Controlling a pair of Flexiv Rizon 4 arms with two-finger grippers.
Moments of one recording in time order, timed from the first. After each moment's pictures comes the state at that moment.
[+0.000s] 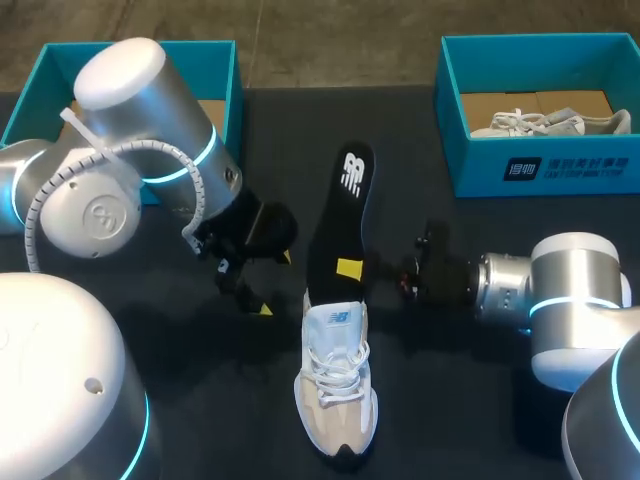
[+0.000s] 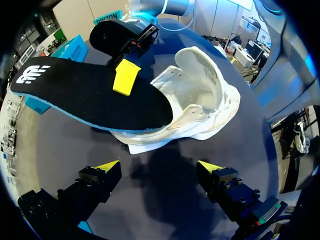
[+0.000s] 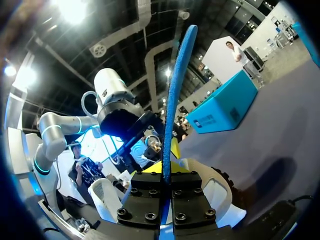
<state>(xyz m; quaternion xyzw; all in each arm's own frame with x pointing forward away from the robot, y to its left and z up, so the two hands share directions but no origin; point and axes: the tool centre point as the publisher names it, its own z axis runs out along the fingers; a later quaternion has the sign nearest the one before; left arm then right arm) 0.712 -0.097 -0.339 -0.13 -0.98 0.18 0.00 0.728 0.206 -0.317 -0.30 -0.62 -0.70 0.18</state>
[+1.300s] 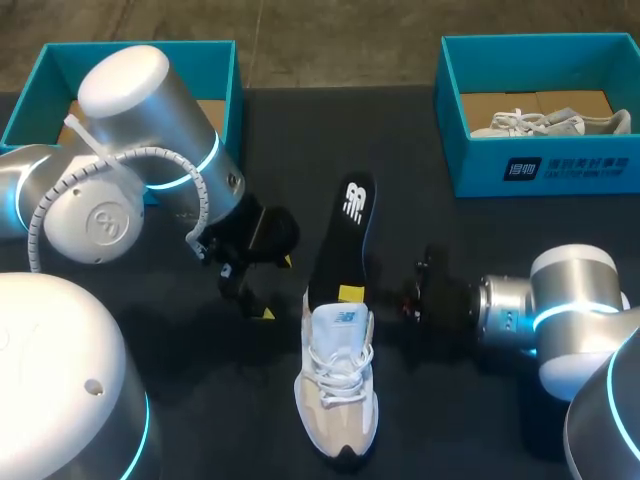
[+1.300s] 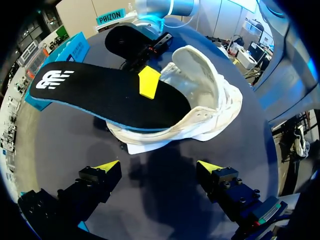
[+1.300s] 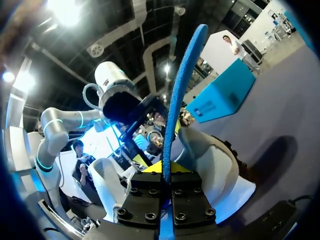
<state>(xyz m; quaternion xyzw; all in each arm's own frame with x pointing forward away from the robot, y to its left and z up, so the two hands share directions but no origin) 0.711 -0.099 -0.345 -0.12 -0.98 0.18 0.00 0.697 0.206 -0.346 -0.30 -0.63 -0.68 0.21</state>
